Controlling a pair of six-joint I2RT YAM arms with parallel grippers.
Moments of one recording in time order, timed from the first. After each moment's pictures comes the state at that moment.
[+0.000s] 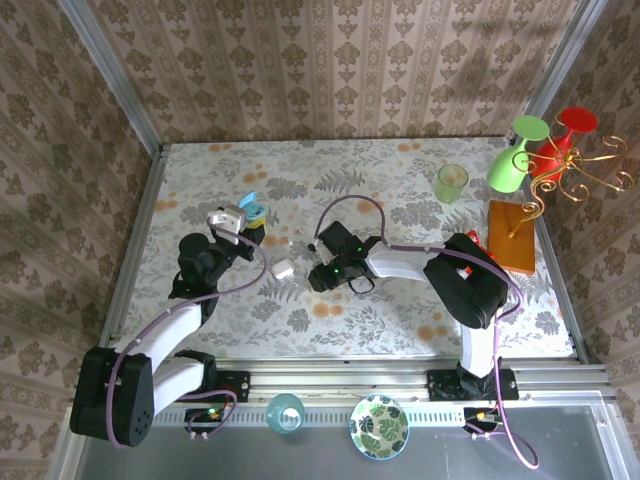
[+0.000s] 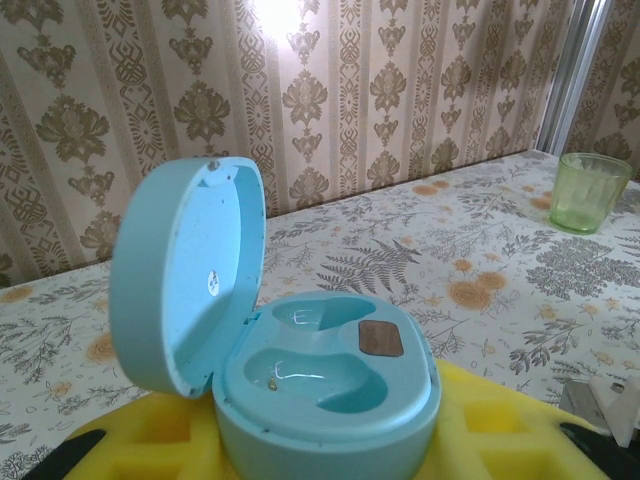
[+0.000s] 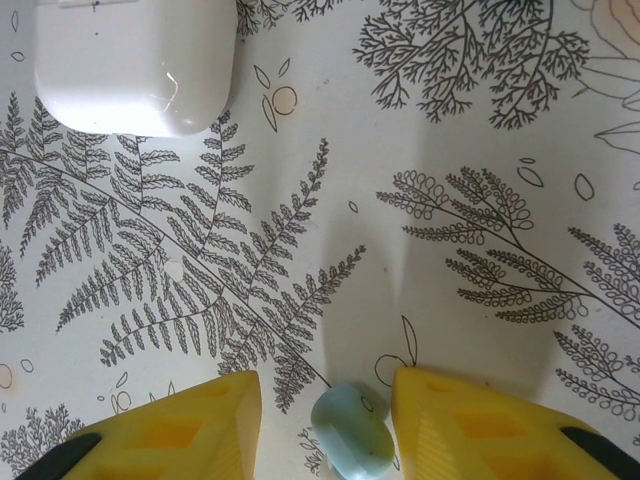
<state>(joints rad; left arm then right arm) -0.26 1.06 0.36 0.63 0.34 0.03 0.77 1.90 1.11 -0.25 -0.22 0.29</state>
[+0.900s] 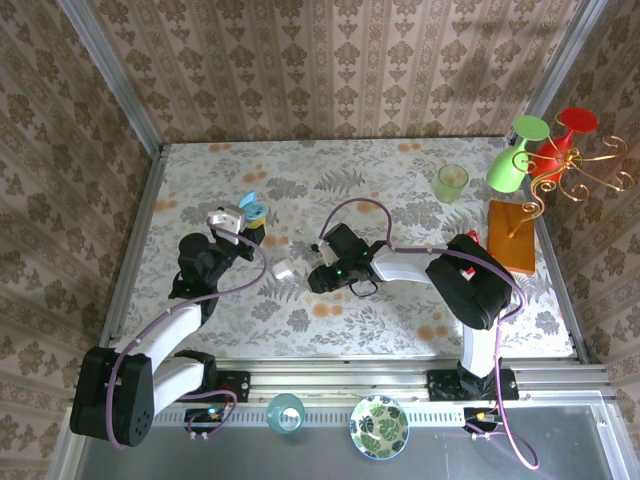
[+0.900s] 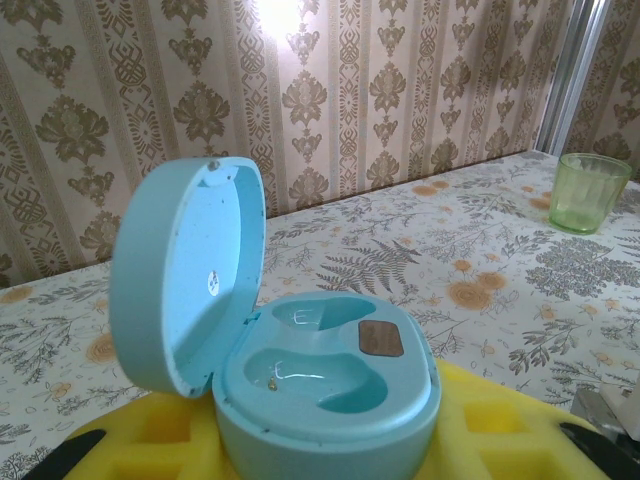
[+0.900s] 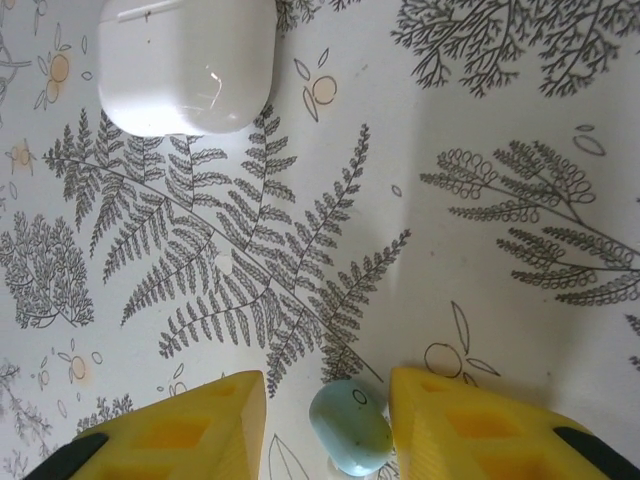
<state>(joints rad) -0.26 1.06 0.36 0.63 0.34 0.03 0.75 1.88 1.04 -0.15 -0.33 0.37</state>
